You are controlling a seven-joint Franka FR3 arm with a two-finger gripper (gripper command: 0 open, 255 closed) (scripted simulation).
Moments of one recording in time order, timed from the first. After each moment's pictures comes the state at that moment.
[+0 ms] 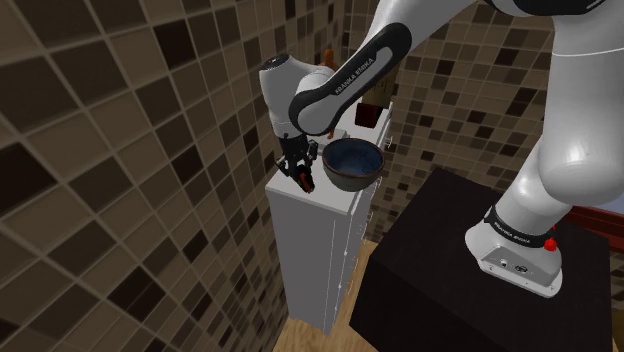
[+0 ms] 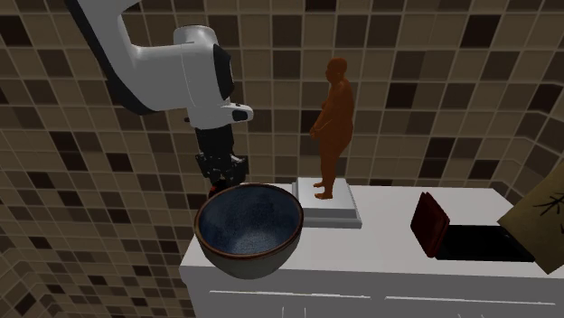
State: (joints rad) arm 0.07 0.40 0.34 -1.99 -0.27 2.22 0.80
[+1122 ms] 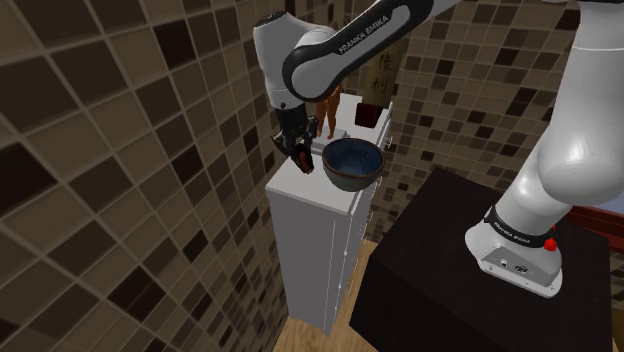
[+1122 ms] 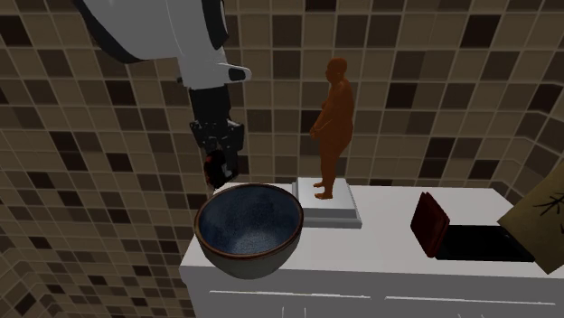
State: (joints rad) arm 0.05 0.28 0.37 -1.93 -0.21 2.06 0.75
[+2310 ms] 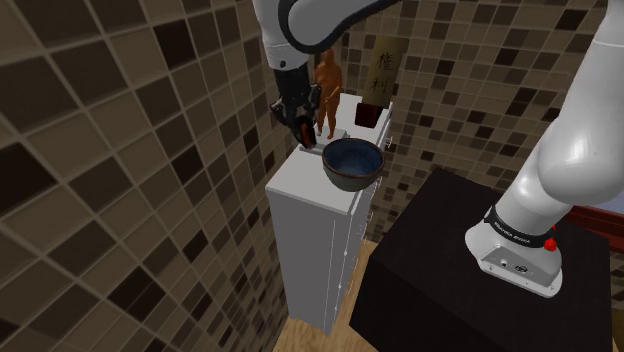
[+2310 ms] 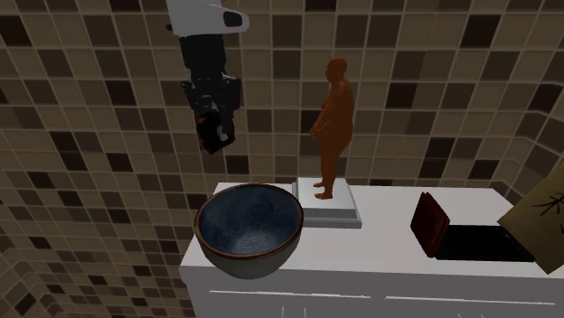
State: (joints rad) arm 0.04 0.17 0.38 -1.84 -0.15 1.87 0.70
